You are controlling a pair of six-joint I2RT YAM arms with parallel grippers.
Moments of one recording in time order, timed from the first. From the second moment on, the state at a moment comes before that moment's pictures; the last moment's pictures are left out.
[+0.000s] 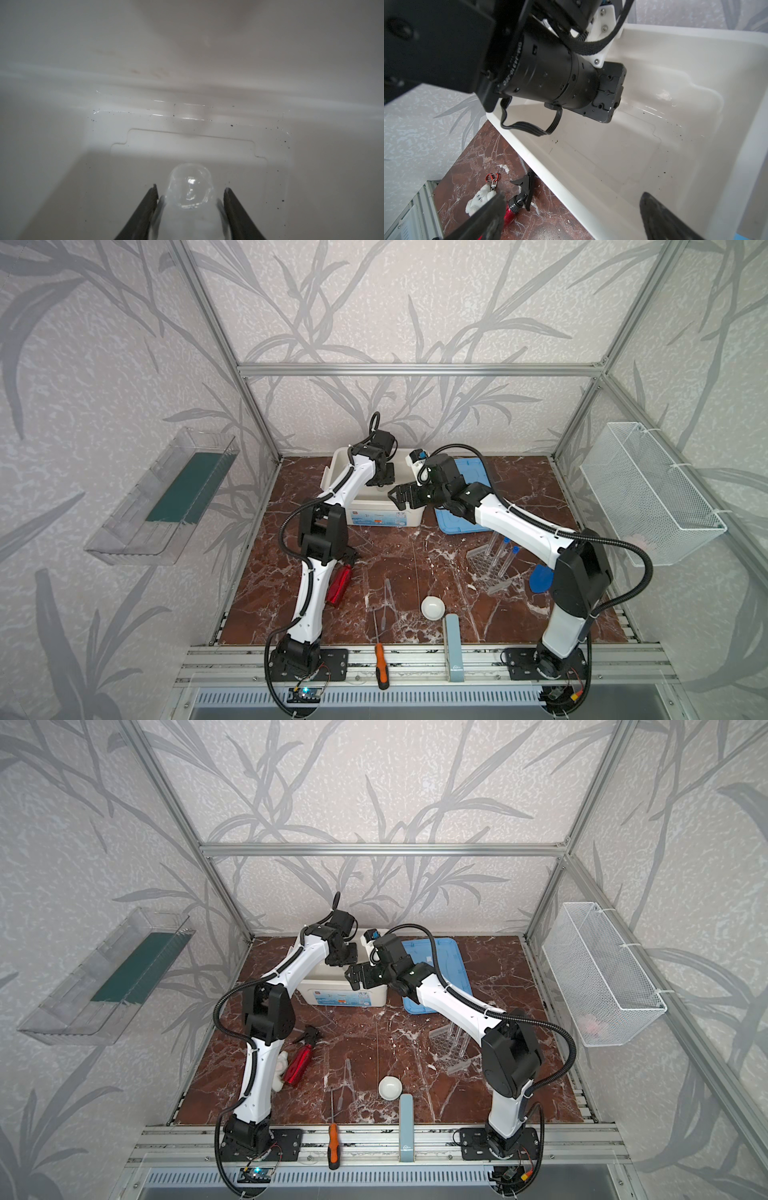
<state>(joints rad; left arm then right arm) -0.33 2.34 2.19 -0.96 -0.14 -0.39 0.69 1.81 1.54 -0.30 -0.18 0.34</state>
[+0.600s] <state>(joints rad) -0.33 2.36 2.11 -0.91 -0.12 -0.40 0.68 1.81 1.47 -0.27 -0.18 0.35</state>
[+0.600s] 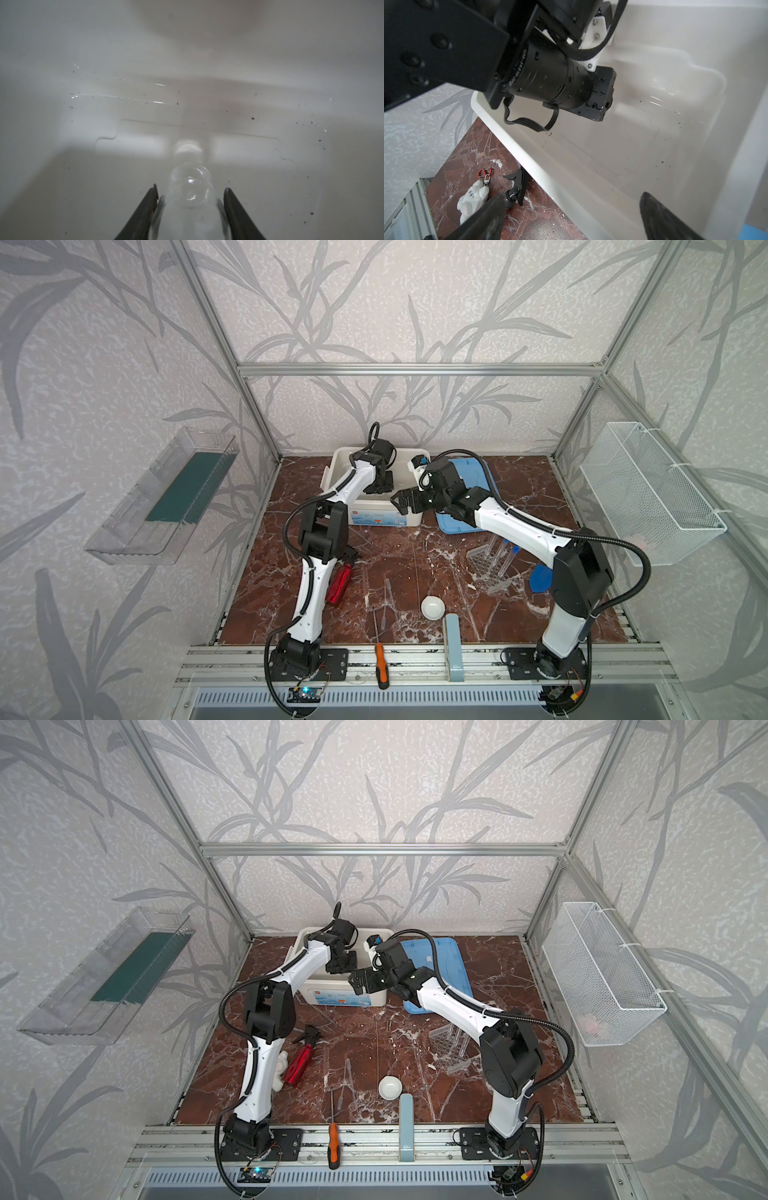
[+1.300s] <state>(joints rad) -0.33 2.38 2.12 -0.91 -0.16 -0.40 0.65 1.72 1.38 -0.22 -0.19 0.37</state>
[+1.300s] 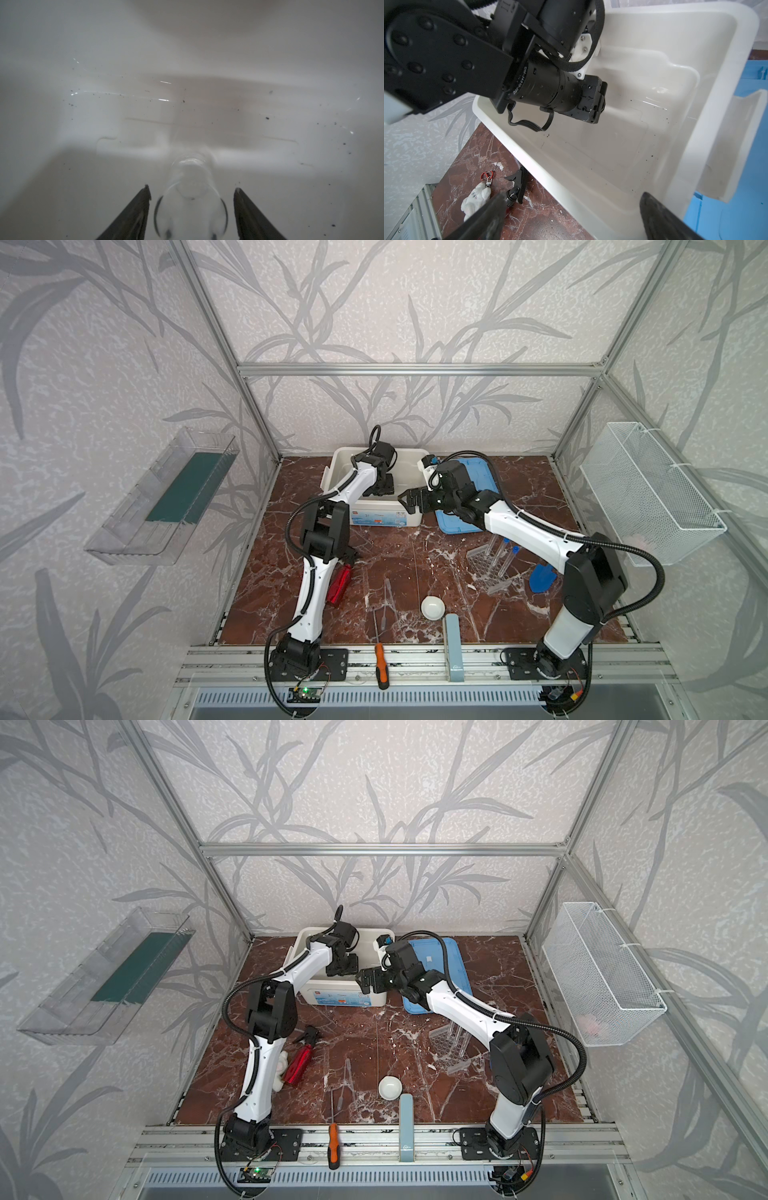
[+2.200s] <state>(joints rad) -0.52 1.68 1.94 -1.08 -0.18 -0.33 0.64 1.30 1.22 -0.46 -0.24 0.17</state>
